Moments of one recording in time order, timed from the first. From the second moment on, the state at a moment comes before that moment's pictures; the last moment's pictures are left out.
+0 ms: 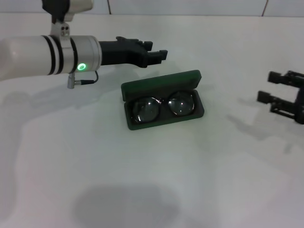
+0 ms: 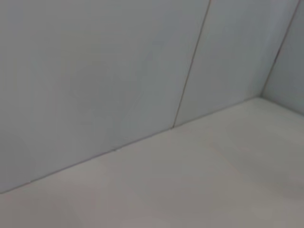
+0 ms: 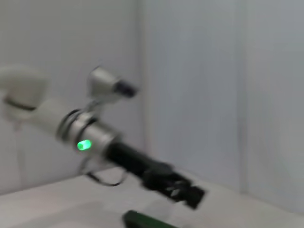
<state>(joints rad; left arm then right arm) -0.73 -2.08 1.01 0.55 1.83 0.98 -1.63 0.38 1.94 -1.12 -0.58 -1.37 -1.44 1.10</state>
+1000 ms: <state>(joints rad) -0.64 -2.09 1.20 0.74 2.02 1.09 -1.68 0.40 1.95 -1.09 -0.57 -1.40 -1.38 1.11</state>
